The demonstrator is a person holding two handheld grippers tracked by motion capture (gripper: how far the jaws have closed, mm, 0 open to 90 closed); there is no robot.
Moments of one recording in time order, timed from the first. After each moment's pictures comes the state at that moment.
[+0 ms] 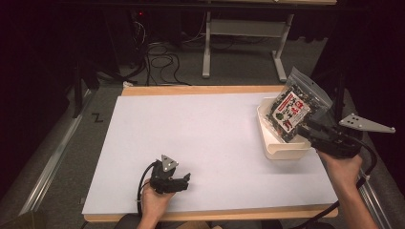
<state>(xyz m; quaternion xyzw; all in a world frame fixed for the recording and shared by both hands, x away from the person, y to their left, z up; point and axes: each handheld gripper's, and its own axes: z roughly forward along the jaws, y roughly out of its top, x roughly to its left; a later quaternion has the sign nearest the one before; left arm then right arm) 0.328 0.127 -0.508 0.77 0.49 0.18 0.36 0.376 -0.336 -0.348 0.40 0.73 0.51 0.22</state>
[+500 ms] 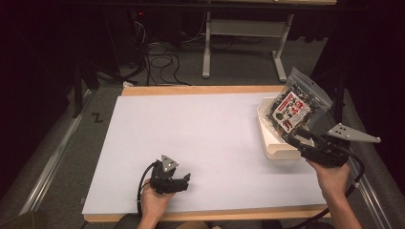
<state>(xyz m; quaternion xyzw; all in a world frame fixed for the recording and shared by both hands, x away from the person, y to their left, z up) 0.327 0.127 -0.507 0.77 0.49 0.18 0.36 0.364 -0.316 -0.370 0.39 0.73 0.52 0.20</state>
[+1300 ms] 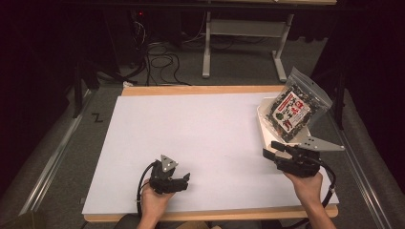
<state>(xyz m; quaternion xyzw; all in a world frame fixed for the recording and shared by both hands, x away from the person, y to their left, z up) 0.327 0.128 -0.506 0.77 0.49 0.18 0.36 0.358 -0.269 -0.410 0.36 0.76 0.51 0.15</state>
